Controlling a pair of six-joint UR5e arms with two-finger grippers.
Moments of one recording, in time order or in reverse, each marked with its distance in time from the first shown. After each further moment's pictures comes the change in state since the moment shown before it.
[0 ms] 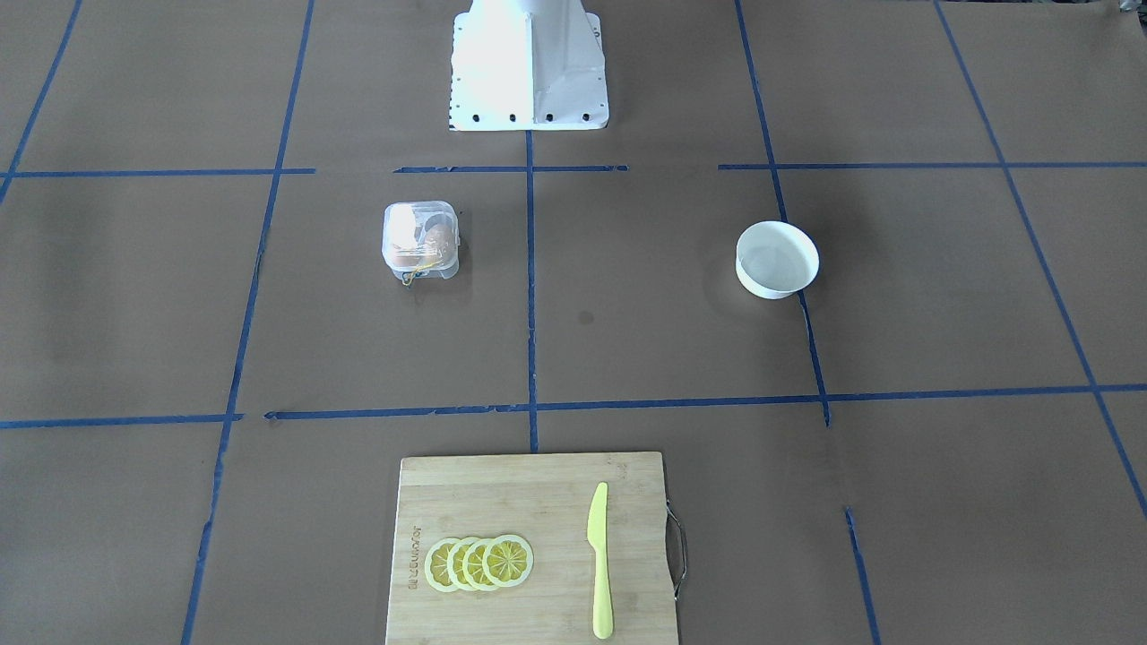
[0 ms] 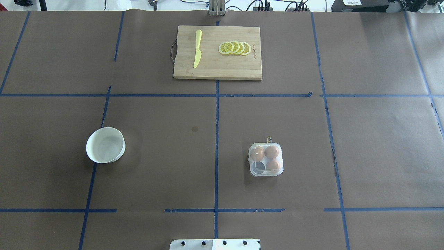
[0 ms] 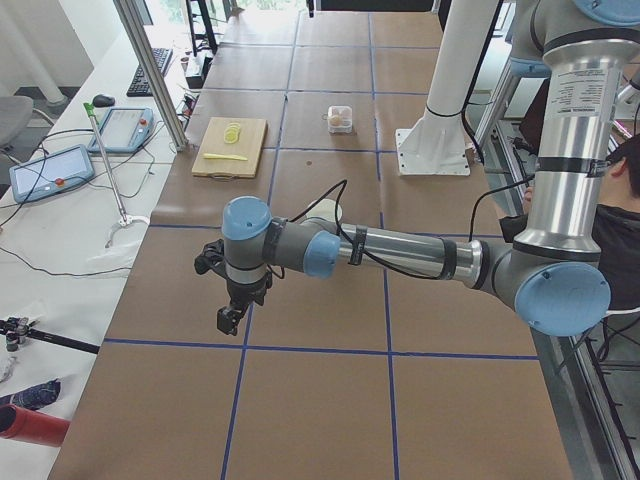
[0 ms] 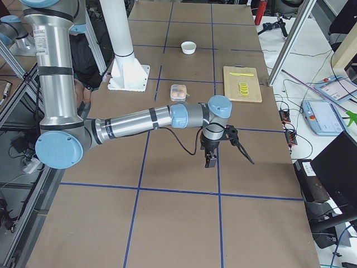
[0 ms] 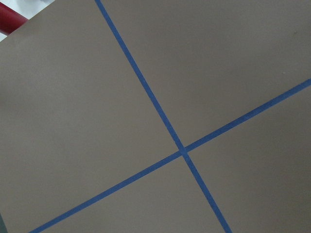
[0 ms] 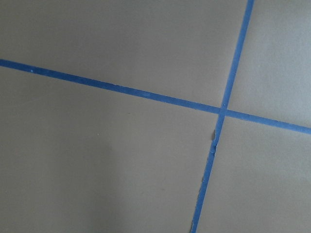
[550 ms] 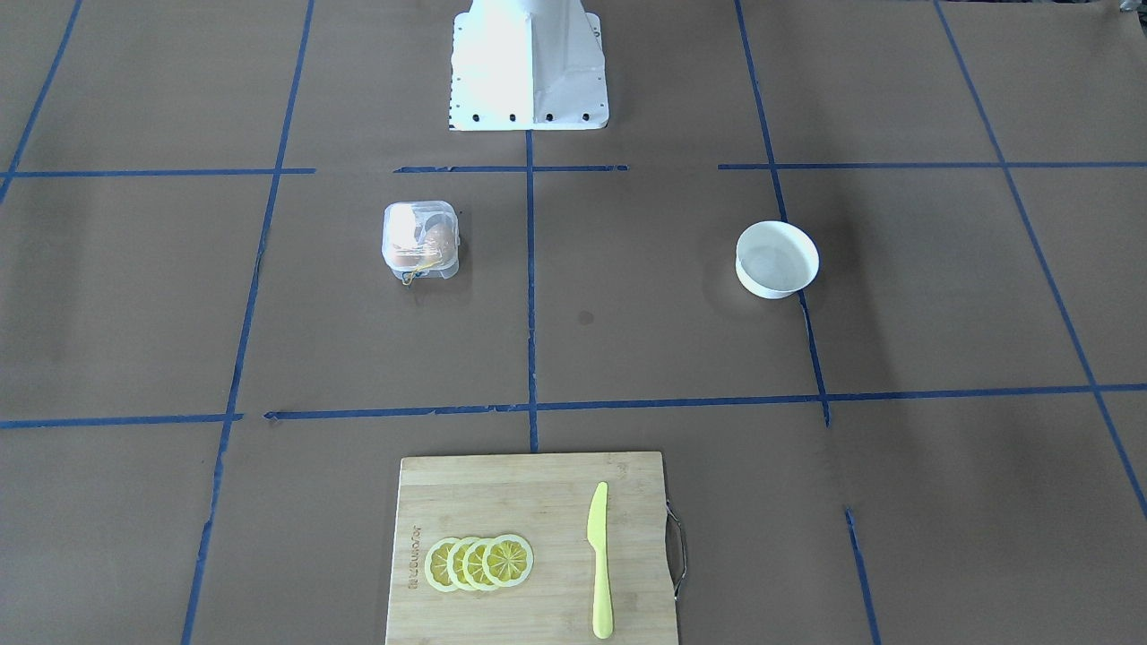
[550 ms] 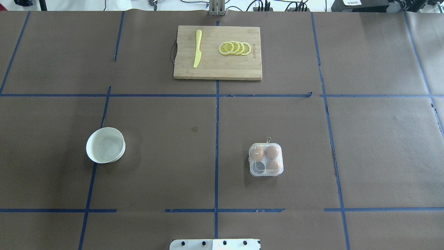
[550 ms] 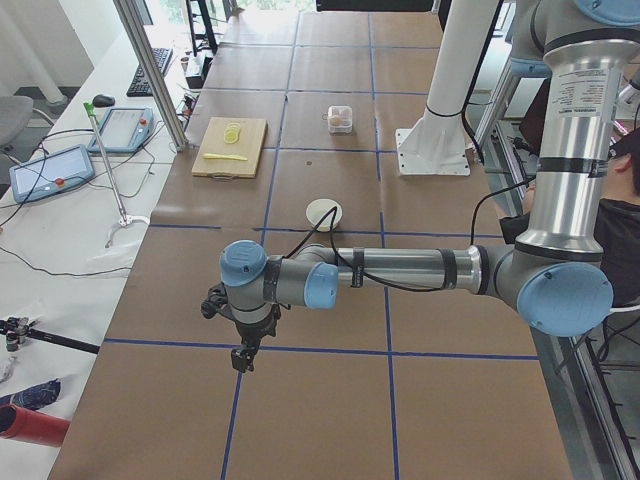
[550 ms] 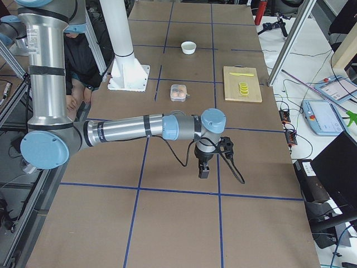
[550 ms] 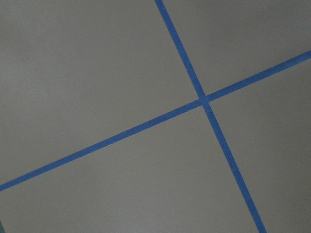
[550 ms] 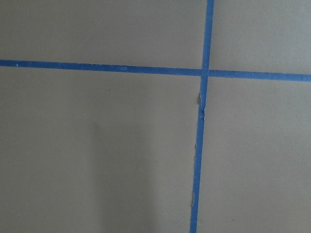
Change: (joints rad) left arm 0.000 0.004 0.130 0.010 -0.018 0.003; right arm 0.109 -0.091 -0.013 0.026 0.163 0.000
